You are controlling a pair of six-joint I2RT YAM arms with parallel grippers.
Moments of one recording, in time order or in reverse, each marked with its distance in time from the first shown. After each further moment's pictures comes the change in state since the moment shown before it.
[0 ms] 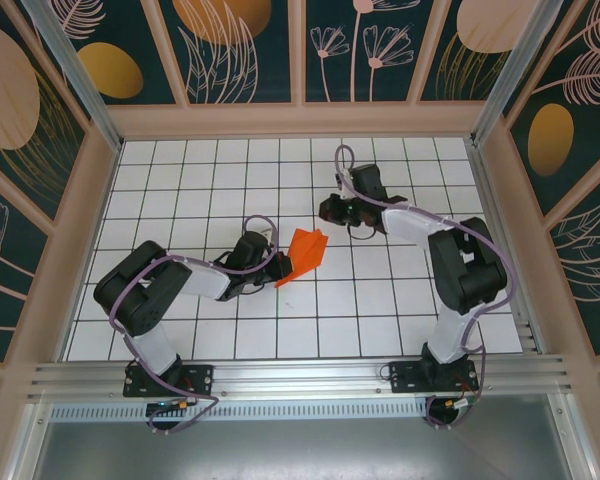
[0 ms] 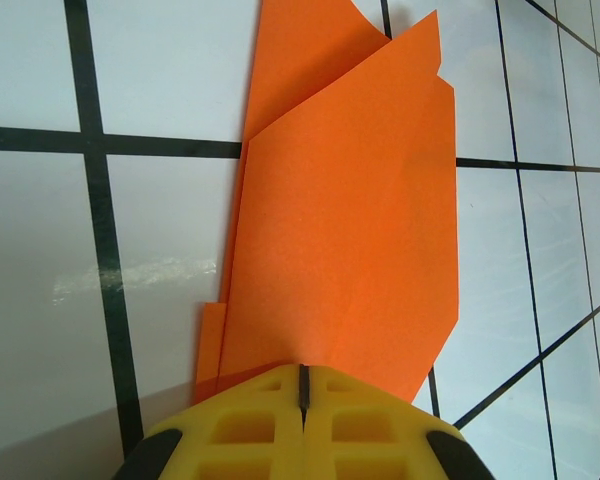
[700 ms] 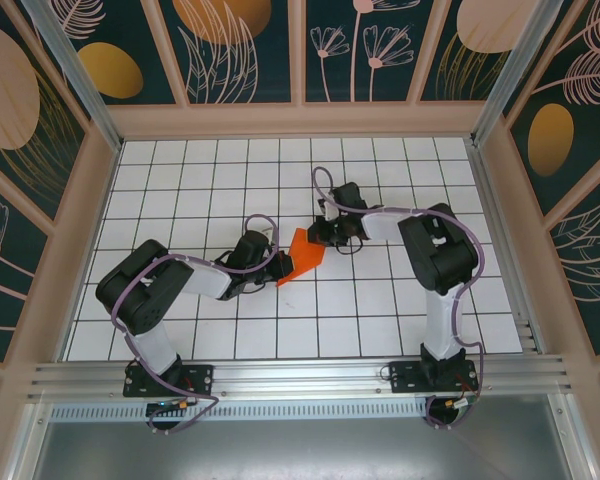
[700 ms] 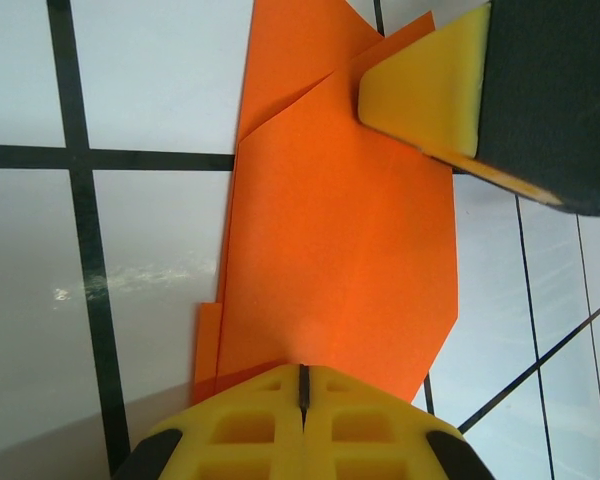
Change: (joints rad) left arm 0.000 0.013 0.010 0.008 0.000 0.000; right arm 0.034 0.218 0.027 -0.016 -0.070 -0.040
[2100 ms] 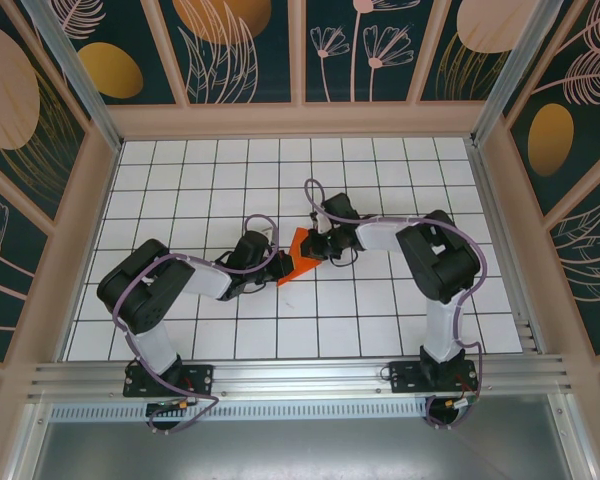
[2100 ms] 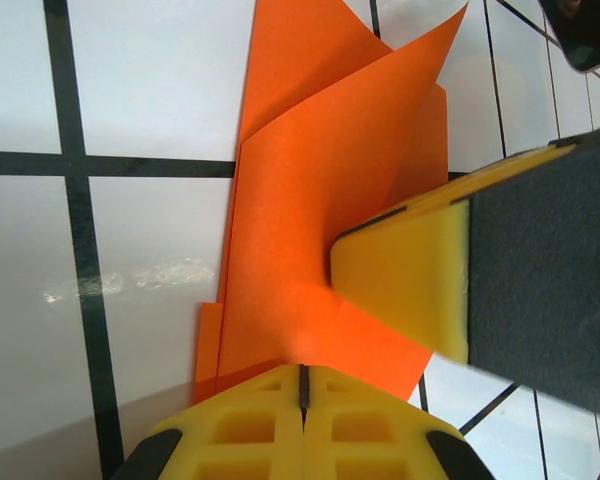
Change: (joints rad) left arm 0.000 0.008 -0.004 0.025 0.000 -0.011; right arm 0.084 -0.060 -0.076 -0.021 -0.003 0.074
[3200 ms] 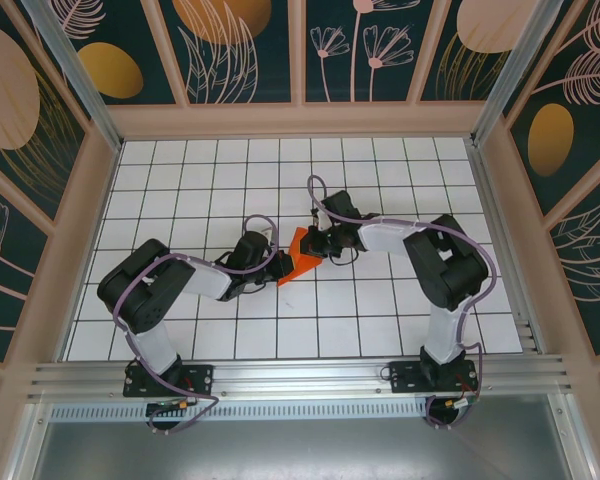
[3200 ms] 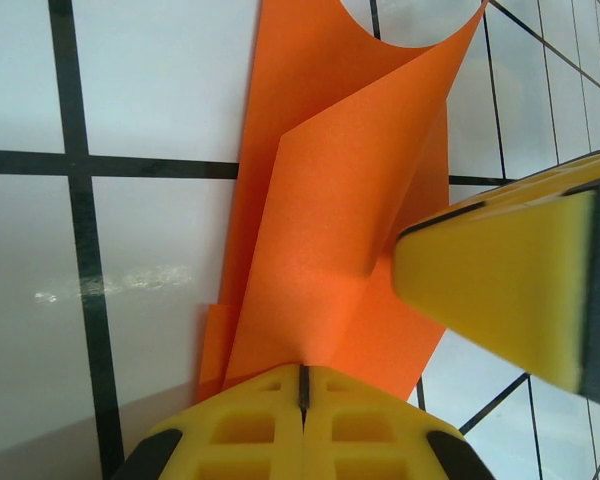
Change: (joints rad) left arm 0.000 0.003 -0.004 0.016 0.000 -0.015; right arm 0.030 -0.062 -0.010 -0.016 0.019 0.056
